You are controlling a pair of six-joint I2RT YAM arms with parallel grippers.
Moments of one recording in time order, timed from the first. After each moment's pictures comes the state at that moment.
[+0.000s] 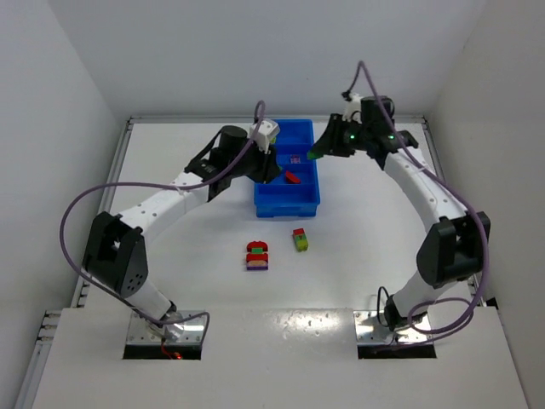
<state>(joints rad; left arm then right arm) -0.54 1.57 1.27 -0.13 0.26 -0.06 0.20 1.63 1.45 -0.42 -0.45 0.37</state>
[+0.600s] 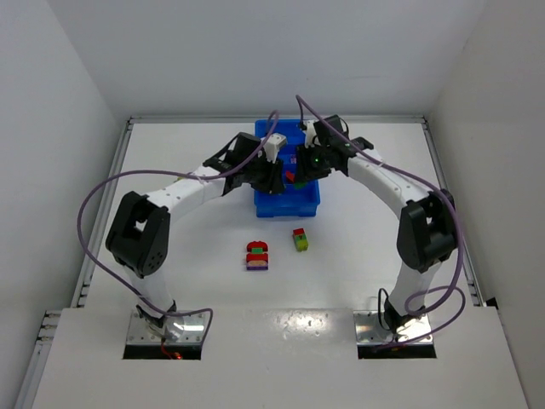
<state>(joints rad) -0.54 1.76 1.32 -0.25 0.33 -0.14 0.42 1.81 1.46 -0.53 -0.23 0.15</state>
